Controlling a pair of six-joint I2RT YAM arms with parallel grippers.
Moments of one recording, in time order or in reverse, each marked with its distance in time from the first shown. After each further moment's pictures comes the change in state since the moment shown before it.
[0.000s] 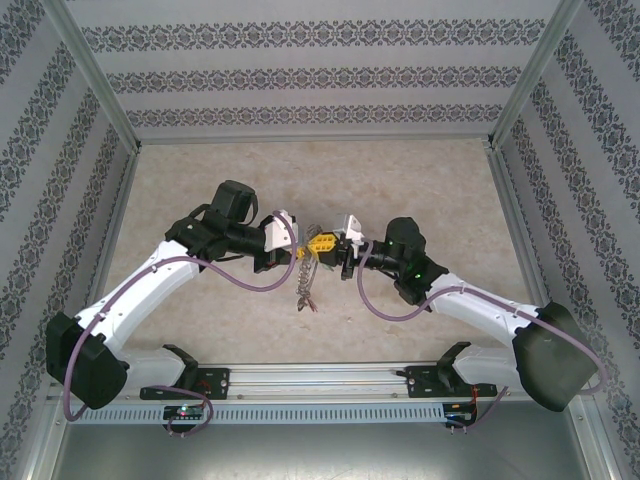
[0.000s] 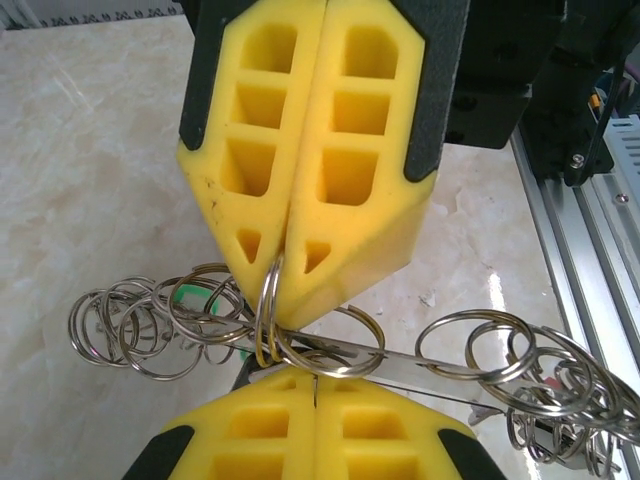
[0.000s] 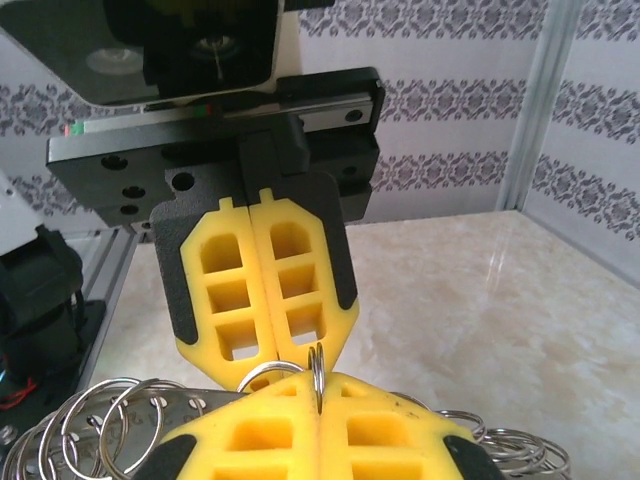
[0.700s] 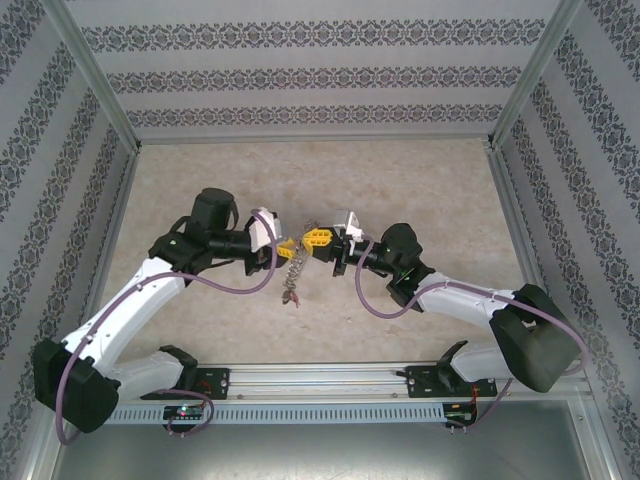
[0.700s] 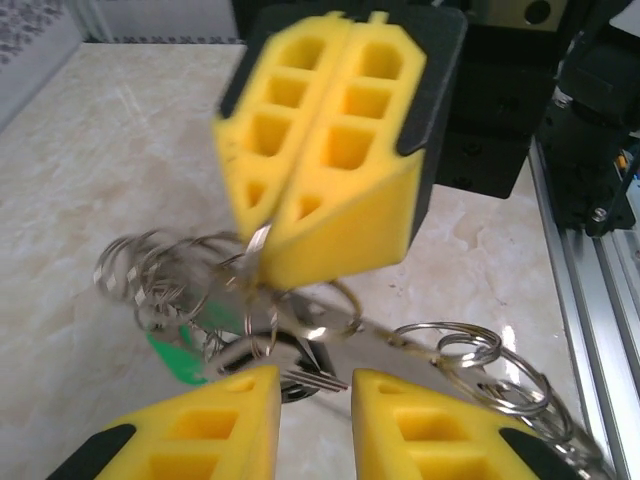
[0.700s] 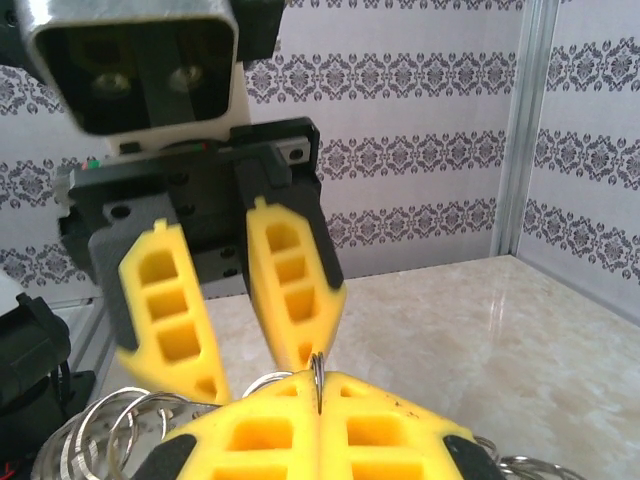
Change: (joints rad) left arm 0.090 -0.140 -0.134 0.135 0.035 -0.159; right arm 0.026 0.117 -0.032 0.303 0.044 0.137
